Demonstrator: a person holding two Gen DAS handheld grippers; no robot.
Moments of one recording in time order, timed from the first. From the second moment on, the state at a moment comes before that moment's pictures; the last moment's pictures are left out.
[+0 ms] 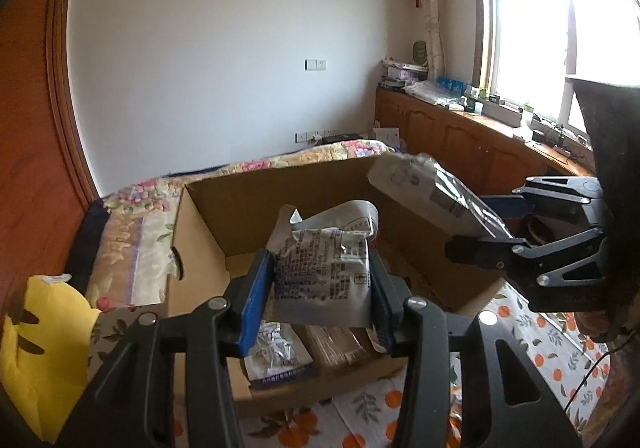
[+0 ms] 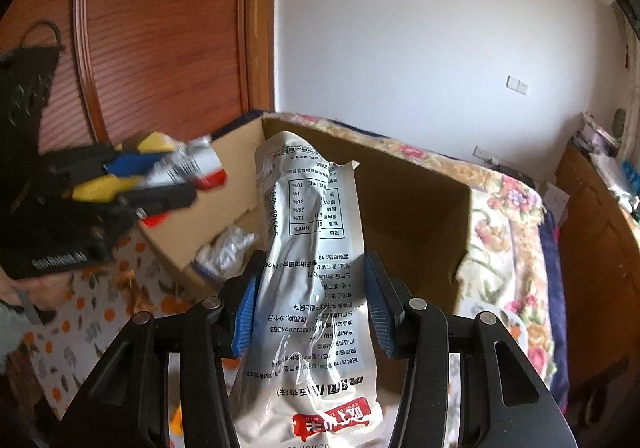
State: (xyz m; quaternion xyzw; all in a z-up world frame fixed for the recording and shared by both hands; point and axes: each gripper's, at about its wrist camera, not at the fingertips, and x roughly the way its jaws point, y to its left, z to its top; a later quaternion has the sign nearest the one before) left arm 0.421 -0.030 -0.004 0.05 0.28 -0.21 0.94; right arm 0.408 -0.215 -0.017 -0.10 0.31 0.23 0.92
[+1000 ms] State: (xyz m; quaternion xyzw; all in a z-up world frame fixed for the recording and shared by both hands) left arm 0.448 -0.034 -0.047 0.04 0.32 -0.20 0.92; right arm 0.470 -0.201 -0.042 -0.12 0.32 0.14 0.93
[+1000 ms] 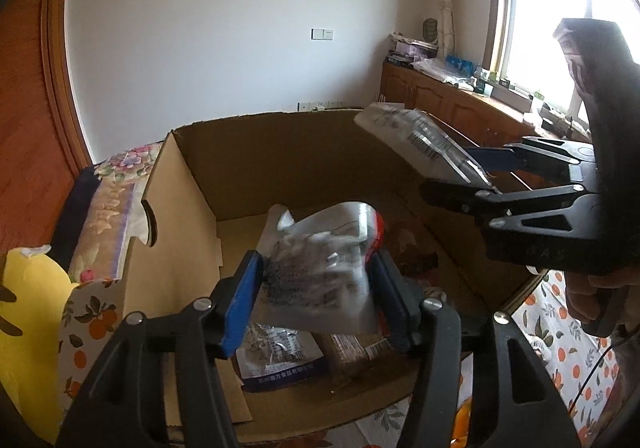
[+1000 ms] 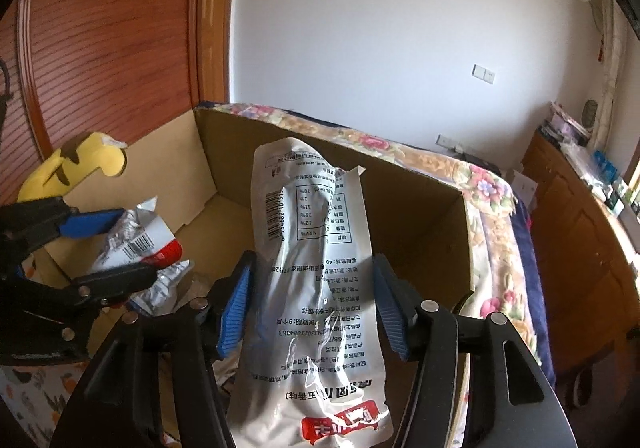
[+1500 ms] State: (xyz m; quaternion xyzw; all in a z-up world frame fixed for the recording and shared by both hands) left arm 0.428 -0.035 -0.028 0.05 0.31 -0.20 0.93; right arm 0.440 -0.203 -0.023 -0.11 0.30 0.15 0.94
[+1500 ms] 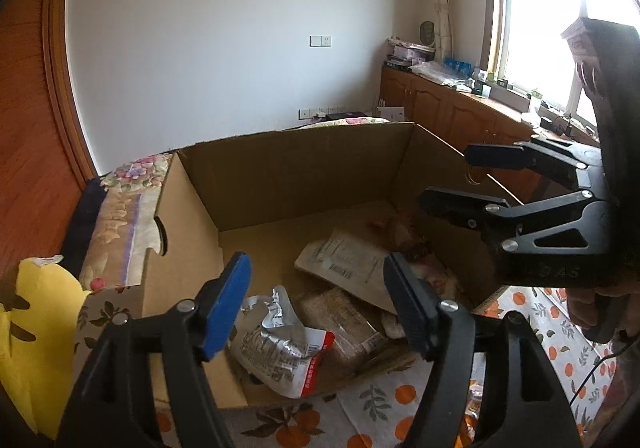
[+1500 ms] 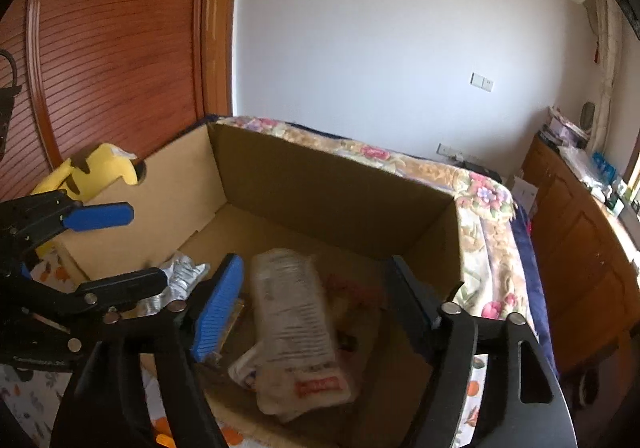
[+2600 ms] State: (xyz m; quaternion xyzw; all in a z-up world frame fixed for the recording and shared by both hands) left arm 0.288 0.023 -0.096 0.03 0.34 -0.16 0.93; right arm 0.272 -0.275 -0.120 0.08 0.40 0.15 0.90
